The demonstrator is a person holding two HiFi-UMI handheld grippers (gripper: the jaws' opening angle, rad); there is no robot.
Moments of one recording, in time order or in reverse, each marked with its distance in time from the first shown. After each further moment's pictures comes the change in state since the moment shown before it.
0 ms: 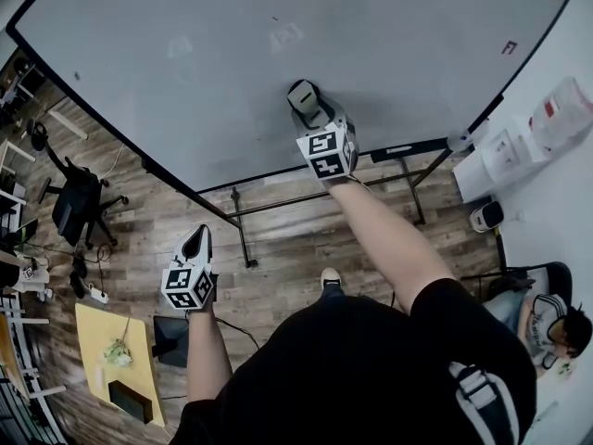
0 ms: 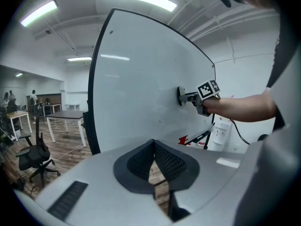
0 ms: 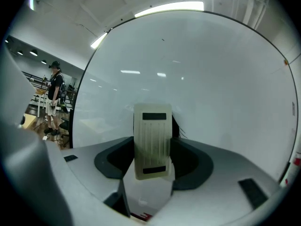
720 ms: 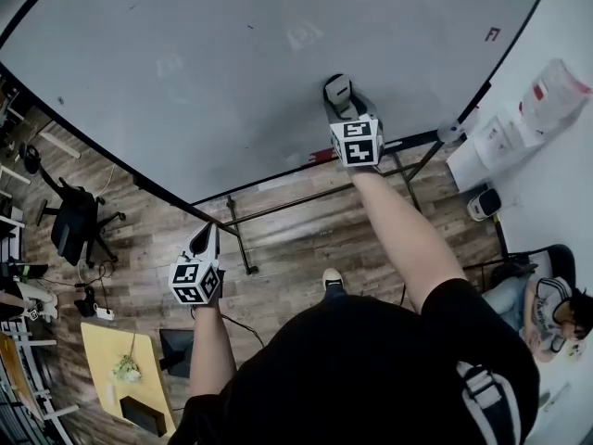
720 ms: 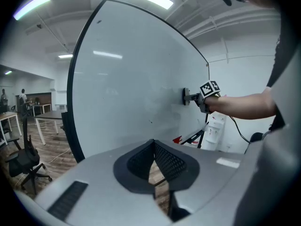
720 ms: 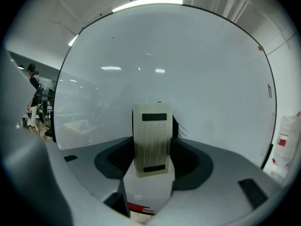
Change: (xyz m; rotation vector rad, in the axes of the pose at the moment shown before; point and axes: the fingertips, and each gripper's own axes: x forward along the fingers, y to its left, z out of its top) left arm 0.046 -0.021 0.008 0.028 0.013 -0.098; right arm -0.020 -0.113 -0.048 0.152 0.056 -0.169
